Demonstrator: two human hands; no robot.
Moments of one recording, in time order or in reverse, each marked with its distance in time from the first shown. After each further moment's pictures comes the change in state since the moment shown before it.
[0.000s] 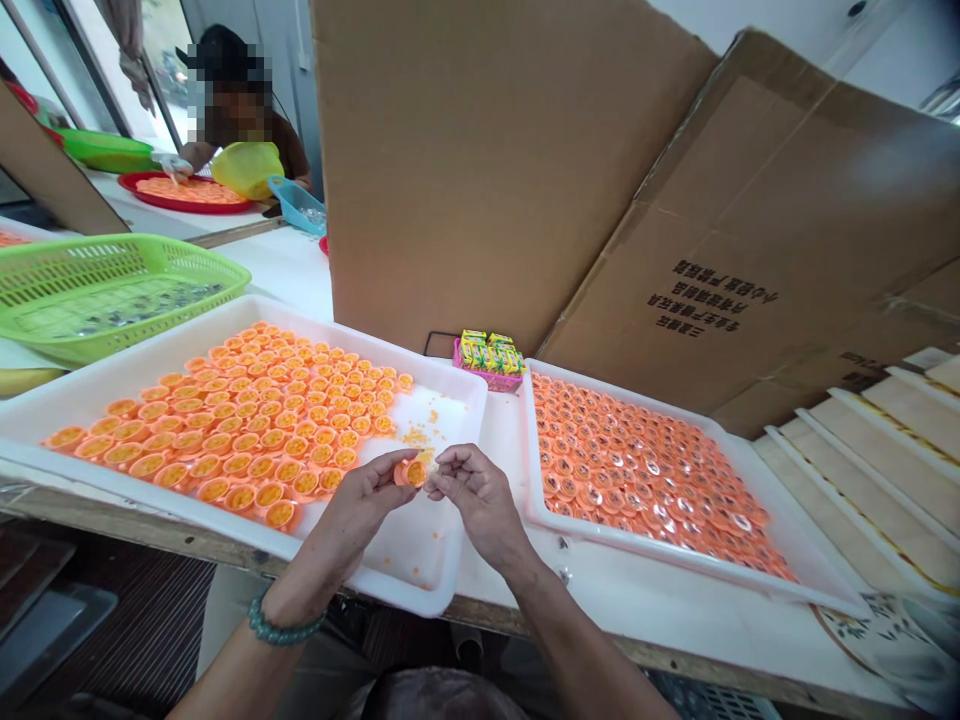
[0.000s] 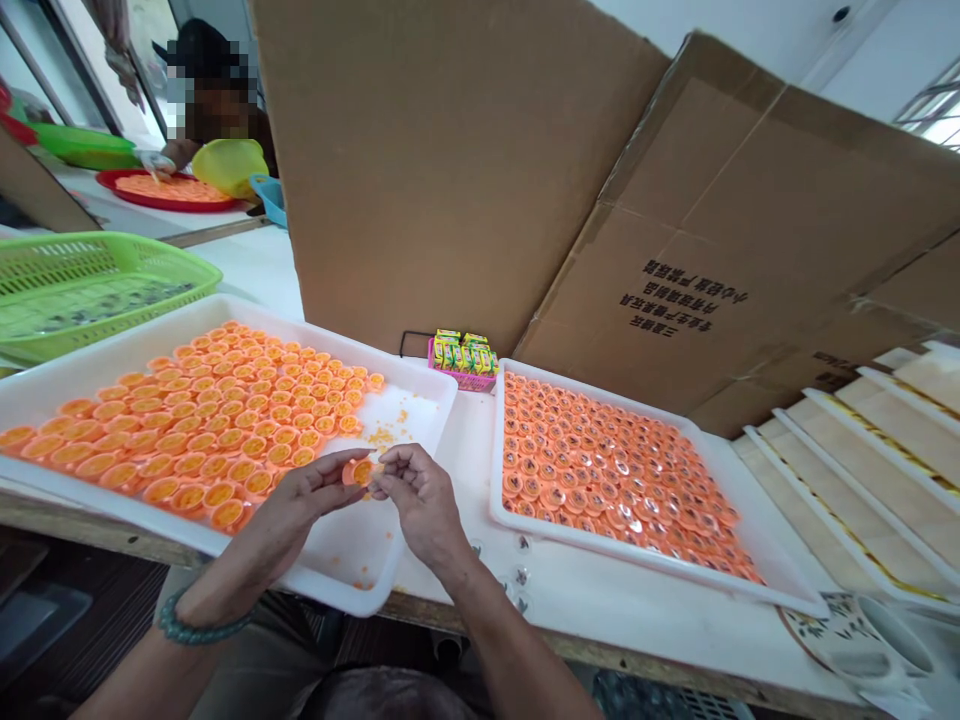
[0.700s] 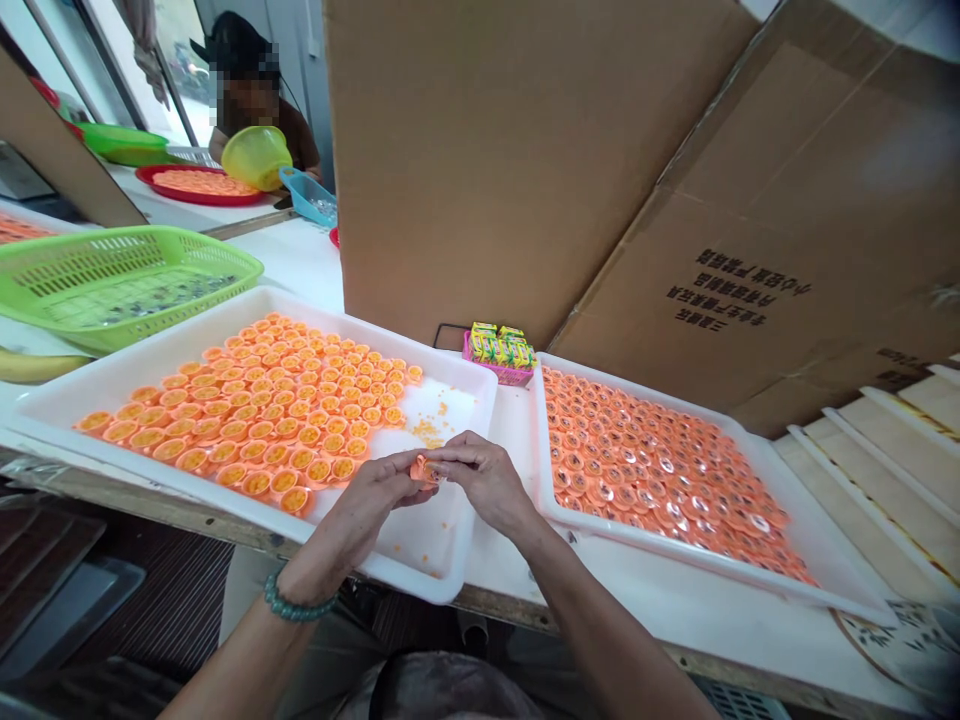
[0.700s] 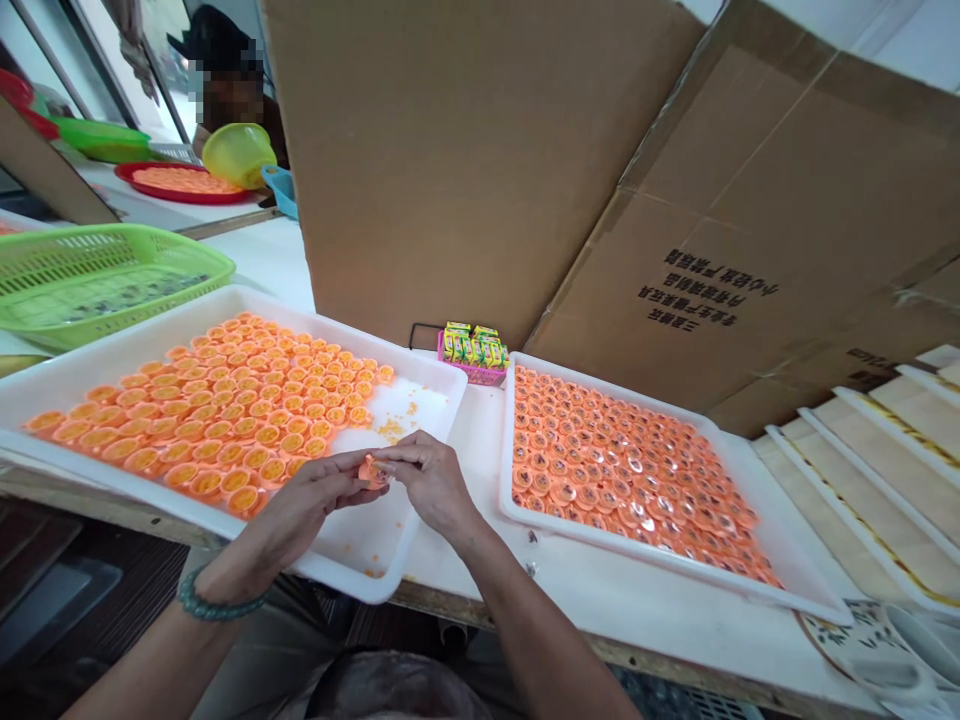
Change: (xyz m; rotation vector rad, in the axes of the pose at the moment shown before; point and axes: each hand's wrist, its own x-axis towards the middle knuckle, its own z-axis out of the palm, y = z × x) left_hand -0.004 0.011 0.003 -0.102 -0.208 -0.043; right_hand 0.020 -0.002 -0.009 -0.427 -0.086 0.016
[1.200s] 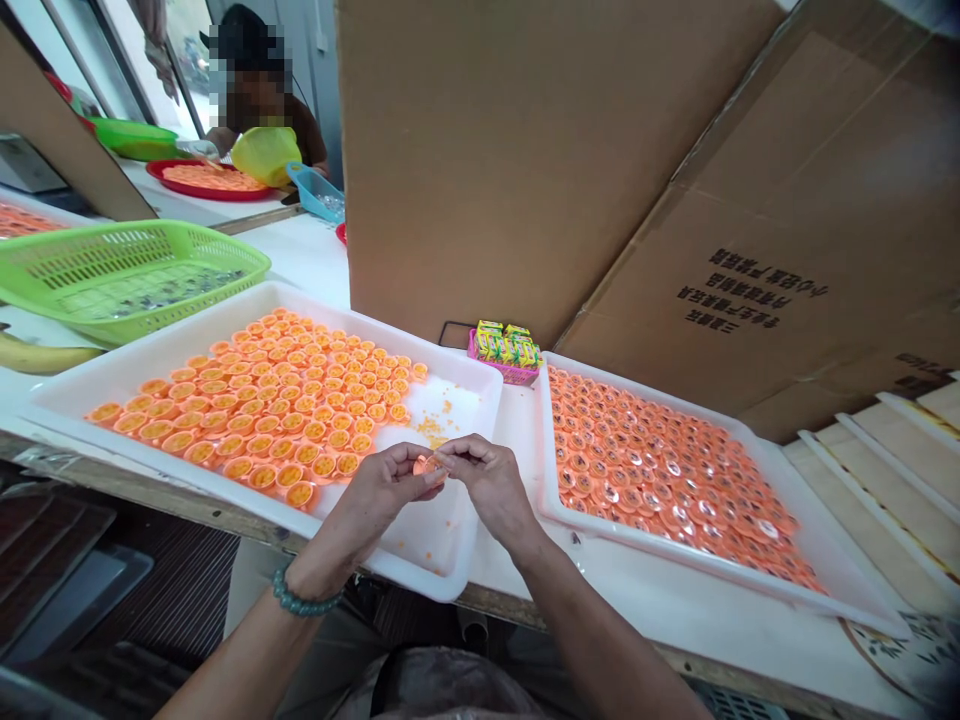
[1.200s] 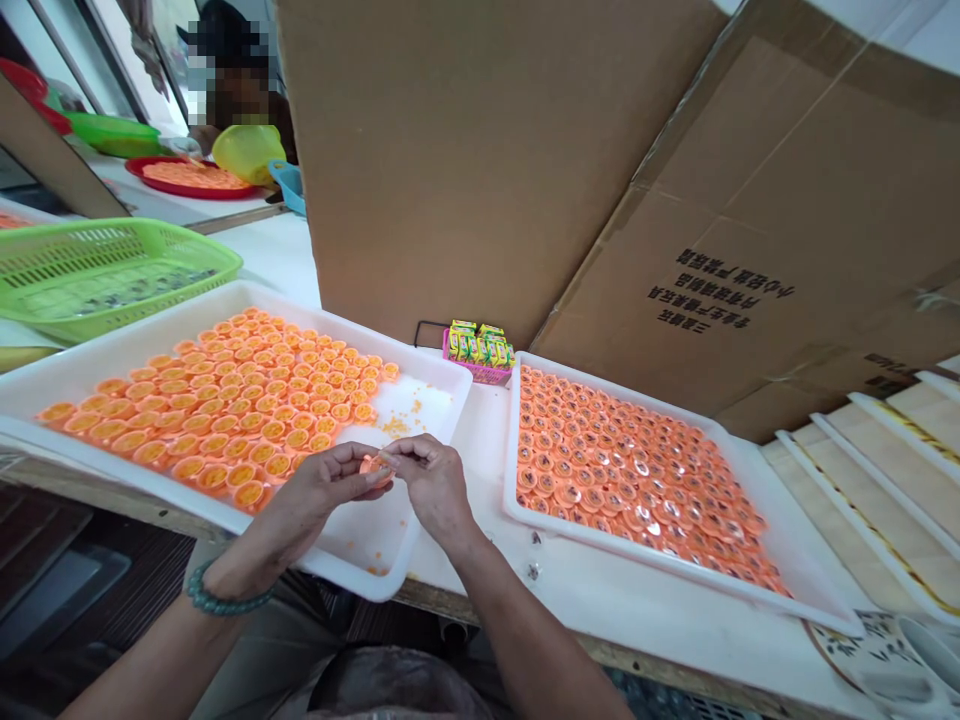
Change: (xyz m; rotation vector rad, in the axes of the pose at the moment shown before) left_hand 0.003 -0.007 -0.002 0.041 0.065 0.054; right_hand -0.002 0.001 0.012 0.162 0.138 0.064
